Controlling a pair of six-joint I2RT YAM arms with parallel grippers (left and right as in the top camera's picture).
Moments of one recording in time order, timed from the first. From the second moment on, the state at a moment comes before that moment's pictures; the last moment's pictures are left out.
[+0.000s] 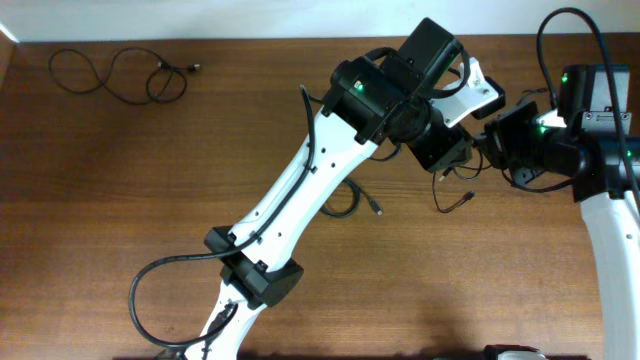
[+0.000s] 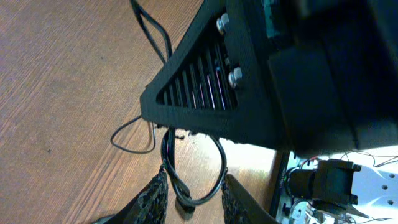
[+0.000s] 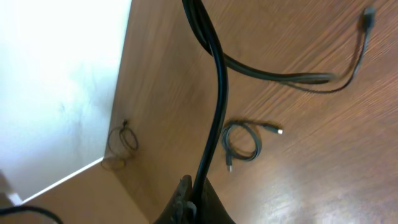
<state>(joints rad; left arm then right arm) -0.77 2.27 2.75 -1.45 0.52 0.17 -0.04 1.39 1.52 -1.10 -0.40 1.10</state>
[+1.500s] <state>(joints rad) -0.77 2.29 2.75 -1.46 0.50 0.17 -0.04 1.39 1.52 -1.10 -0.43 1.10</state>
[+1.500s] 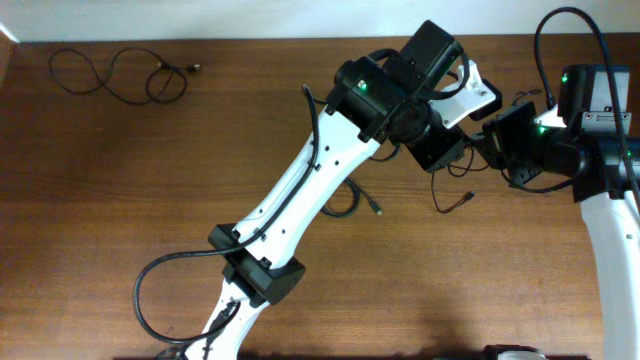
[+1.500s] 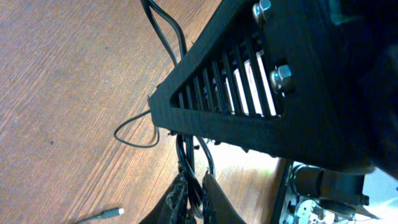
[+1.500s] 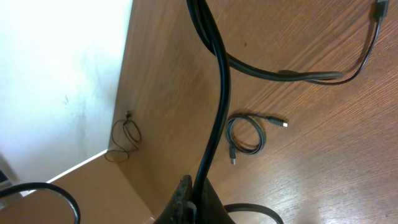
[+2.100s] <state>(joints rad) -0.77 2.30 2.76 -1.45 0.54 0.16 -0.04 1.39 1.52 -1.13 -0.33 1.10</state>
